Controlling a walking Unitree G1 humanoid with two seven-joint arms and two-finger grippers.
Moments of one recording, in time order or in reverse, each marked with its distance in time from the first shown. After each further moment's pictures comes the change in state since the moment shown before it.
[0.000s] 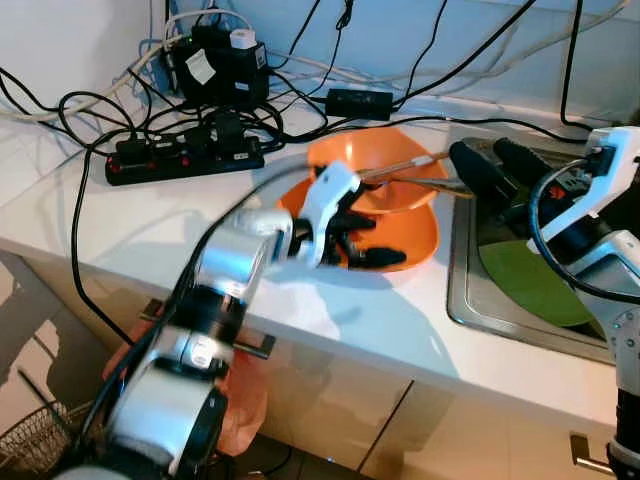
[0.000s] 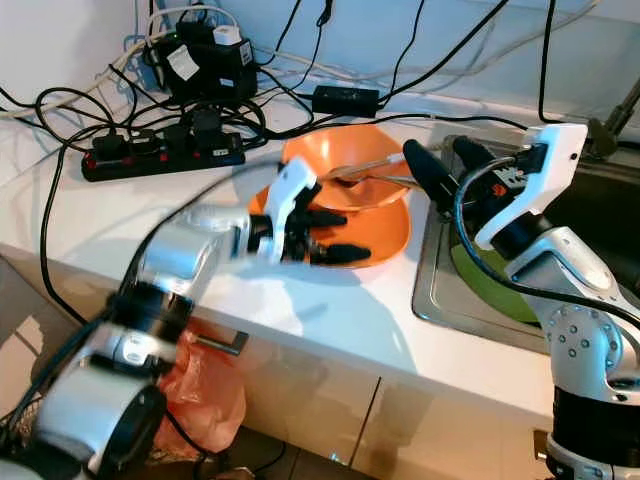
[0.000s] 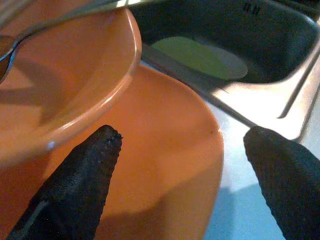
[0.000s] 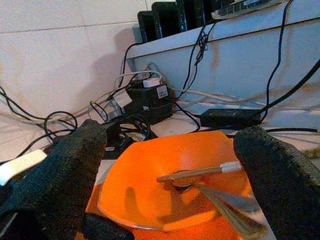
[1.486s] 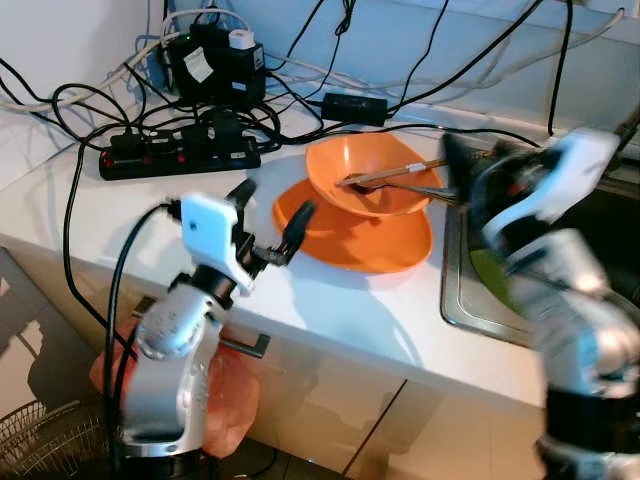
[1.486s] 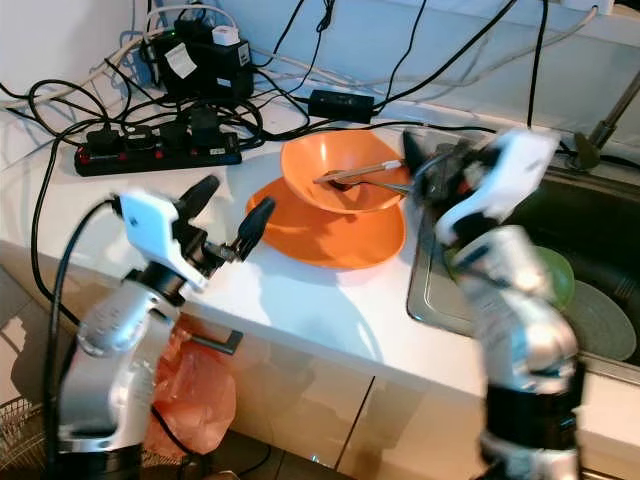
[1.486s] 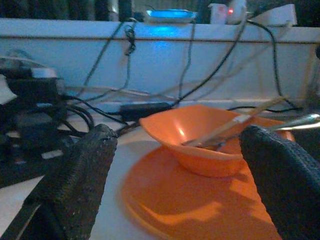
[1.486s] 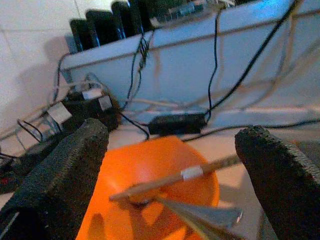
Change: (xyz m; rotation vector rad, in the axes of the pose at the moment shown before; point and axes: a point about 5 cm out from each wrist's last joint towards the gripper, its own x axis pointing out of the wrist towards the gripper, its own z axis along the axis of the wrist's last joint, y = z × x) left arm -0.085 -0.040 -0.032 0.161 -0.560 0.785; right arm 0.026 0.013 -0.035 -0.013 -0.074 -0.309
